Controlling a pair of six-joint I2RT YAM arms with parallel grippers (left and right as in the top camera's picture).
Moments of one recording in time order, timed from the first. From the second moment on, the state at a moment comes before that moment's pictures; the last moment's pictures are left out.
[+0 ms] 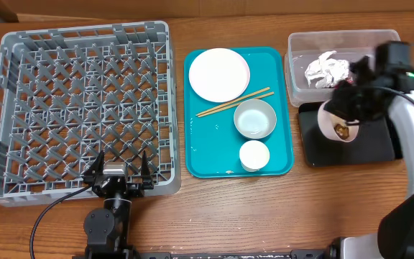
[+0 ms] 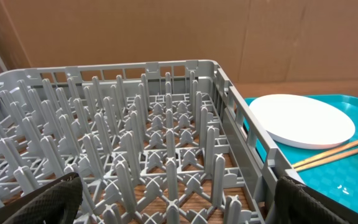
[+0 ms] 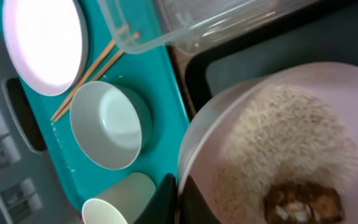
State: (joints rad) left arm -0.01 0.02 0.01 -0.08 -0.02 0.01; right arm -0.18 1.63 1.40 -1.08 -0.44 0.20
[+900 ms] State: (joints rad) left arm -0.01 0.02 0.01 -0.08 -0.02 0.01; right arm -0.58 1.81 1.02 -0.69 -1.45 -0.05
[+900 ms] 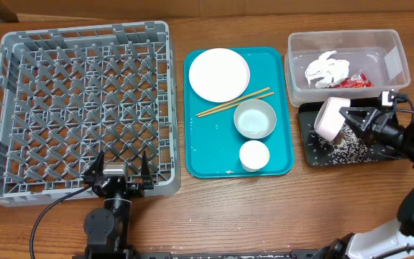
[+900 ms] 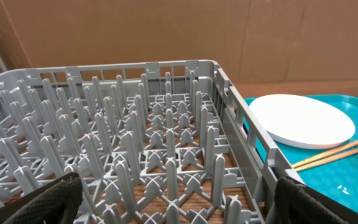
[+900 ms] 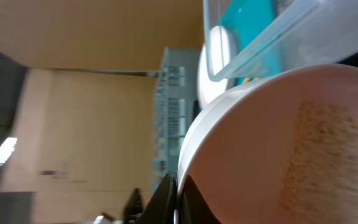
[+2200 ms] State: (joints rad) left arm -0.01 0.02 0.01 -0.08 -0.02 0.01; right arm -0.59 1.85 1.02 -0.87 -1.55 0.04
